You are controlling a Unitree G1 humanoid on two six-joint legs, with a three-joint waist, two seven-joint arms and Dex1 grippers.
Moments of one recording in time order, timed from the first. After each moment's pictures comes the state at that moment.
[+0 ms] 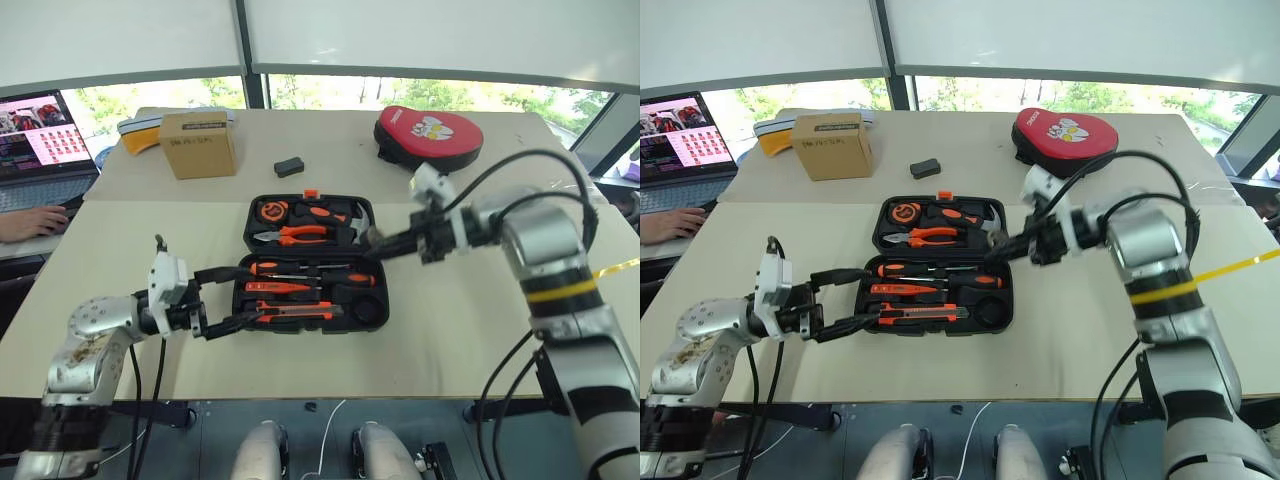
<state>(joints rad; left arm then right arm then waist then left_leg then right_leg) -0.13 0.68 0.15 -0.06 -0.53 0.15 -1.27 -0.85 -0.64 0.23 0.03 0.26 0.91 1.41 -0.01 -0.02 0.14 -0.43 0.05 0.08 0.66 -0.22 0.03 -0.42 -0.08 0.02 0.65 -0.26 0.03</state>
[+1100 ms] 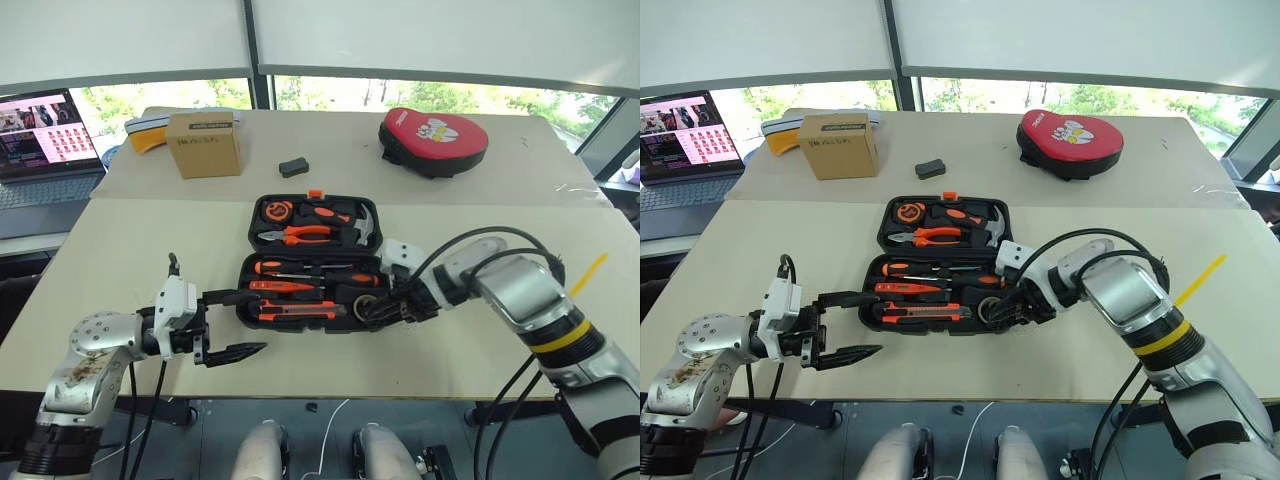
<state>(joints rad) -0.05 0.71 0.12 -0.17 -0.52 0.15 -1.27 -0.74 -0.77 0.46 -0.13 0.26 0.96 1.29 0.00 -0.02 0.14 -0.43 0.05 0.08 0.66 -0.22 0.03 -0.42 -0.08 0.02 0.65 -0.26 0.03</state>
